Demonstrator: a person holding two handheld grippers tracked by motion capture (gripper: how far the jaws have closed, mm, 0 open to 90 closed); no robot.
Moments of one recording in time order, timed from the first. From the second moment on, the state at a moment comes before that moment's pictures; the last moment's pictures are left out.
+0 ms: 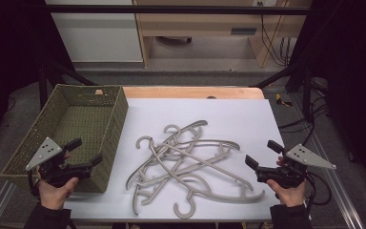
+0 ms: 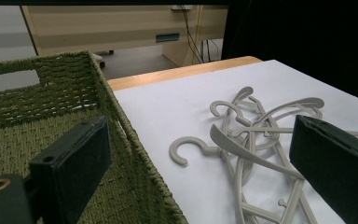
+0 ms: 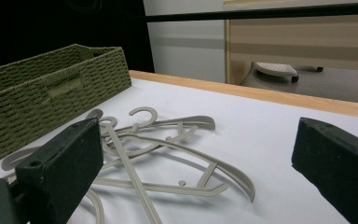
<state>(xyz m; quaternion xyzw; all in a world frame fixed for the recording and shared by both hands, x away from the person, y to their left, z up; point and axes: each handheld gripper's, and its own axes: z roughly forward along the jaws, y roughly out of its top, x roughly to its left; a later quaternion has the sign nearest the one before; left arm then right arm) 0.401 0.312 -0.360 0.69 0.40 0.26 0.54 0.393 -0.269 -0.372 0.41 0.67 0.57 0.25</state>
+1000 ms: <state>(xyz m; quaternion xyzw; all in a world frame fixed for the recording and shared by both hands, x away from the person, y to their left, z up) 0.400 0.309 -0.362 0.70 0.40 0.26 0.53 0.391 -0.211 -0.376 0.36 0.79 0.46 0.19</state>
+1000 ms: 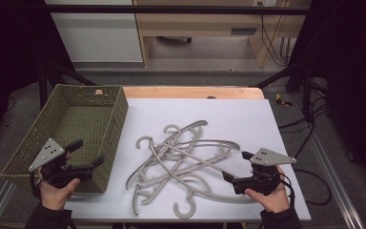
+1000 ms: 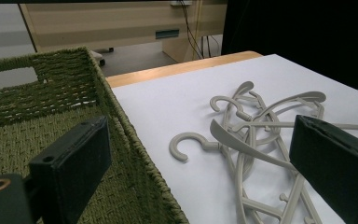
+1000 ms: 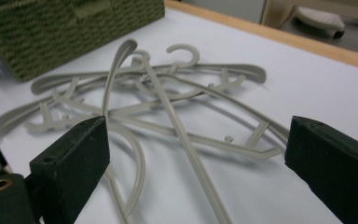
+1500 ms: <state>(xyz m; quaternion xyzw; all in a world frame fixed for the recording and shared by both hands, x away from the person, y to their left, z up) 0.399 0.306 -0.362 0.71 0.39 0.26 0.53 0.388 -0.172 -0.404 0.32 0.87 0.36 0.13</state>
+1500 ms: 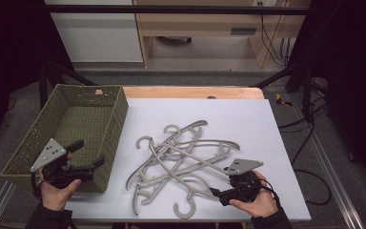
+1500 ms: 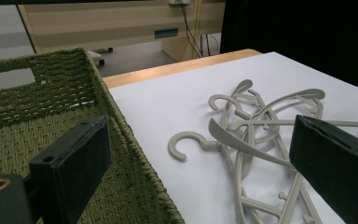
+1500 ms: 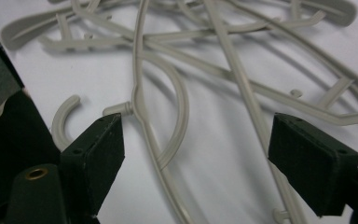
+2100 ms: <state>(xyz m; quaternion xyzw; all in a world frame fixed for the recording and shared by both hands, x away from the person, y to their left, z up) 0.400 0.303 -0.364 0.71 0.39 0.26 0.53 0.390 -0.151 -0.440 0.29 0.91 0.27 0.08</state>
